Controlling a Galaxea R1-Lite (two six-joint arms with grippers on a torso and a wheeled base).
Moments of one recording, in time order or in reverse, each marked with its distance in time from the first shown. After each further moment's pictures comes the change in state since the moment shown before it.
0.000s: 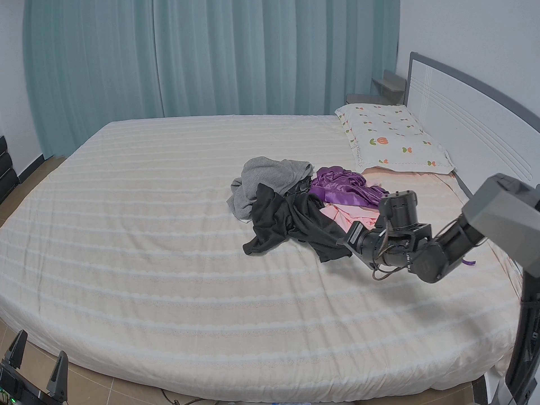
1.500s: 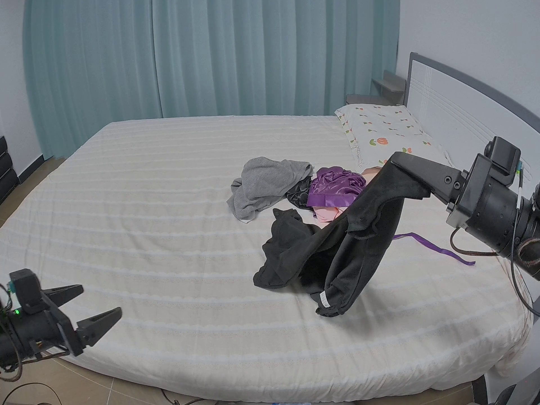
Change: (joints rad) left arm -0.114 0.892 -0.236 -0.270 -0.269 -0.031; right arm 0.258 -0.871 0.435 -0.224 0.013 -0.207
